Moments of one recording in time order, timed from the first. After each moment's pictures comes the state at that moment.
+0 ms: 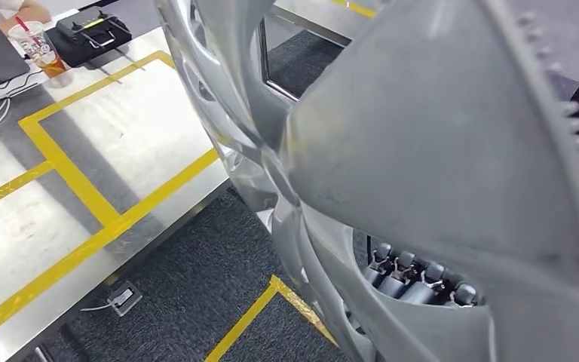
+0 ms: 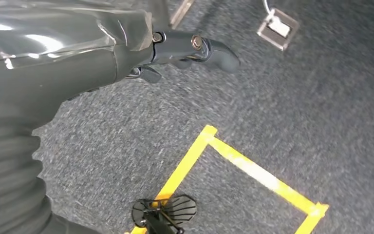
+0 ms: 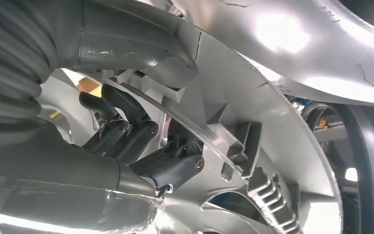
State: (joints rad) left arm 0.02 -0.28 1.32 -1.10 -1.20 -0.70 -0.62; right arm -0.29 -0.21 0.43 -2.12 -0.01 0.60 -0.69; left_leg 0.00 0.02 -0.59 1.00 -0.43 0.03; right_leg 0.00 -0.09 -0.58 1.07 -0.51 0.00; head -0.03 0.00
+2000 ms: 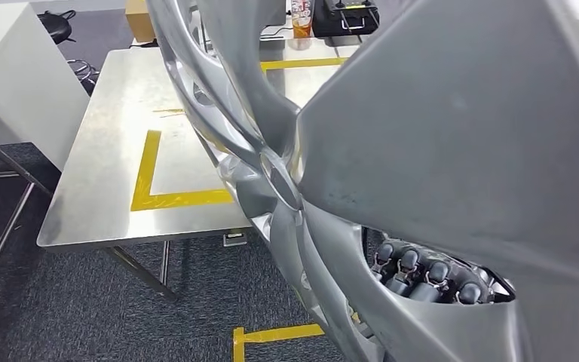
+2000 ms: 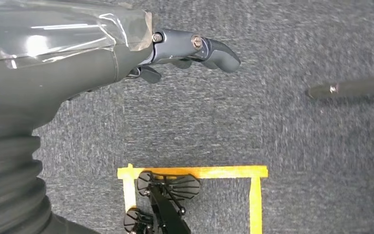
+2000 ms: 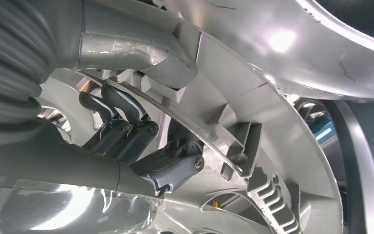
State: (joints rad) left arm -0.01 -0.28 1.46 -1.10 -1.12 -0.78 -0.49; right arm -0.28 -0.18 0.41 -2.12 -0.03 0.64 -0.69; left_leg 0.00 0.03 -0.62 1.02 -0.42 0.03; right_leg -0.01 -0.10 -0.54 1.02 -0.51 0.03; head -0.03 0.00
